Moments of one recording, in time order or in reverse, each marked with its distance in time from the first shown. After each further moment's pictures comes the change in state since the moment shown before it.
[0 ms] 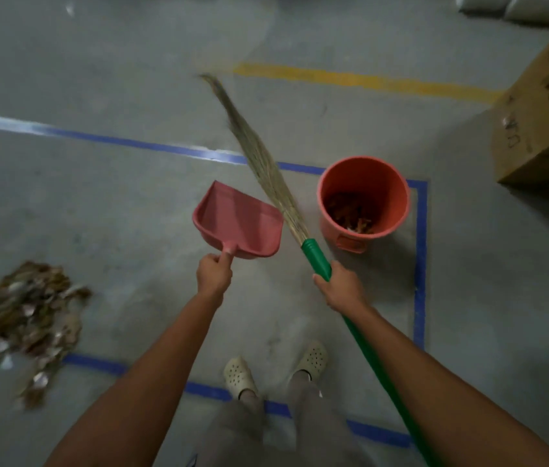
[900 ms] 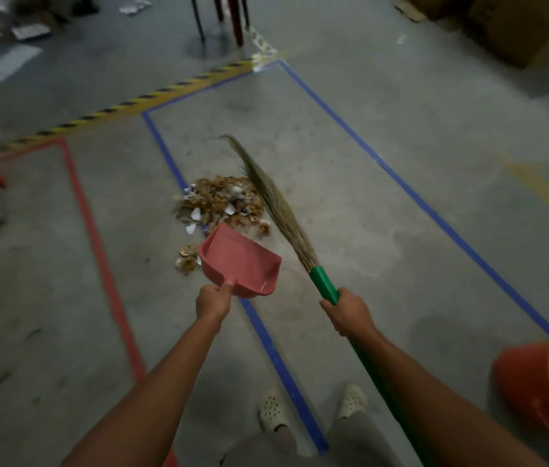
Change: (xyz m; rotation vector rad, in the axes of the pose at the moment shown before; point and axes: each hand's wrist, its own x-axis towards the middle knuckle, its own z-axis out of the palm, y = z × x) left_hand -0.080 -0.330 -0.500 -0.356 0.583 -0.435; right_hand -0.224 -0.371 0.350 -0.467 -0.361 -0.553
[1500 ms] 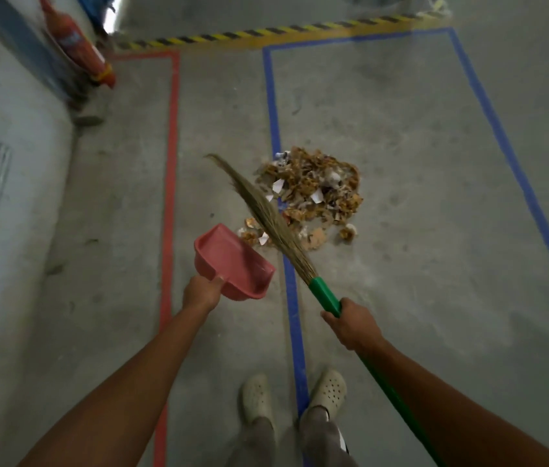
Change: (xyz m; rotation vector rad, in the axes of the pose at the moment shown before) left_hand 0.213 -0.093 -0.089 0.046 0.217 -0.319; right_hand 0.205 -0.158 0.148 -0.385 -0.343 -0.295
